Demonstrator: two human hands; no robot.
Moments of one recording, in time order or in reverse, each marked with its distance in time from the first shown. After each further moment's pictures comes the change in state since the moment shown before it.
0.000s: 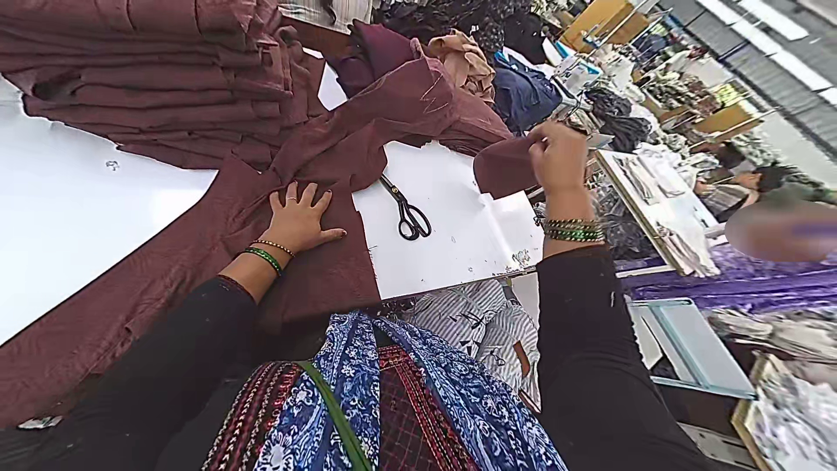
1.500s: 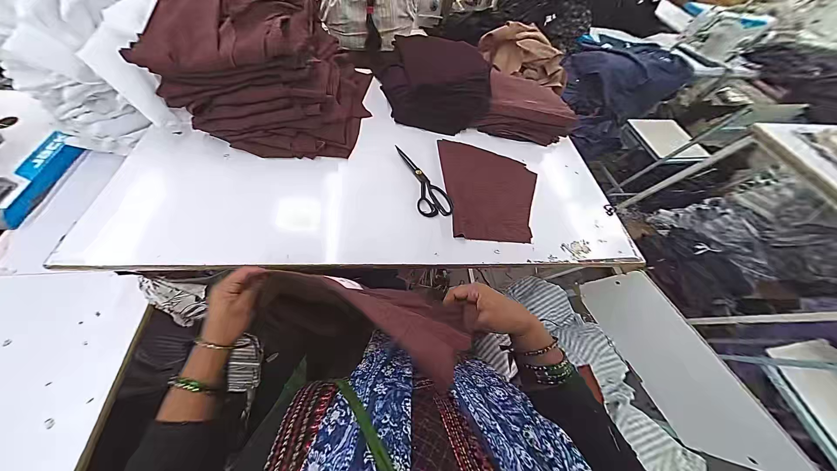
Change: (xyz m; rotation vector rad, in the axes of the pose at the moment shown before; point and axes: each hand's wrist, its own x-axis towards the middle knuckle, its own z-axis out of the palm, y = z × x) left_hand -0.259 0.008 0.049 -0.648 0.732 -0.046; right_hand -0.250 -0.012 0.097 1.269 -0.936 -0.510
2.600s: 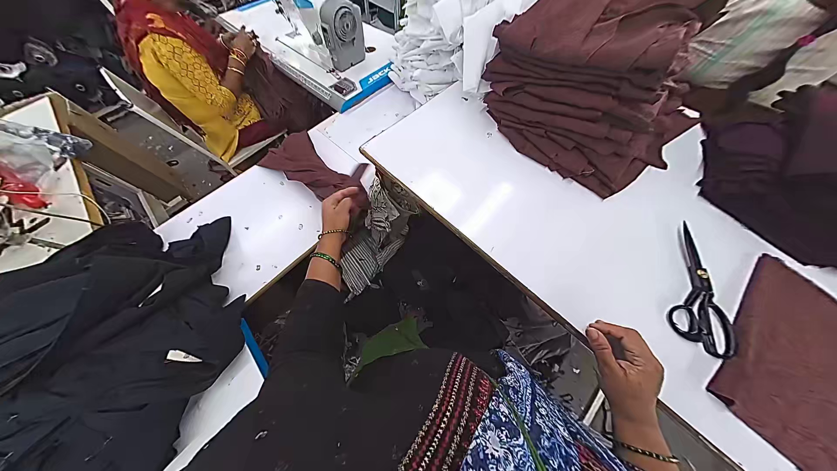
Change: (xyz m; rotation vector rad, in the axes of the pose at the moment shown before) left_hand -0.076 -0.093 -0.133 -0.002 0.731 -0.618; right_hand 0.134 0.052 0.052 -0.423 0.559 -0.342
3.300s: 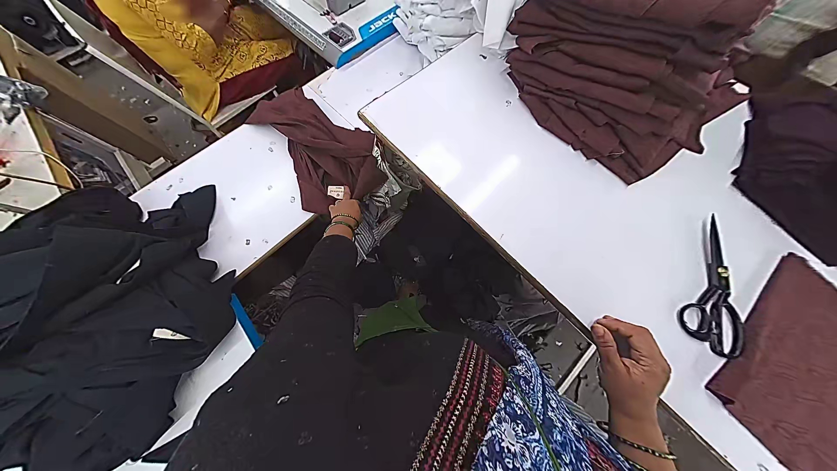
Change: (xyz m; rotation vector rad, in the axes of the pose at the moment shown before) left_hand 0.037 -0.102 0.046 1.054 -0.508 -0.378; right_hand 0.001 0.003 -0.002 -0.024 -0.047 -0.039
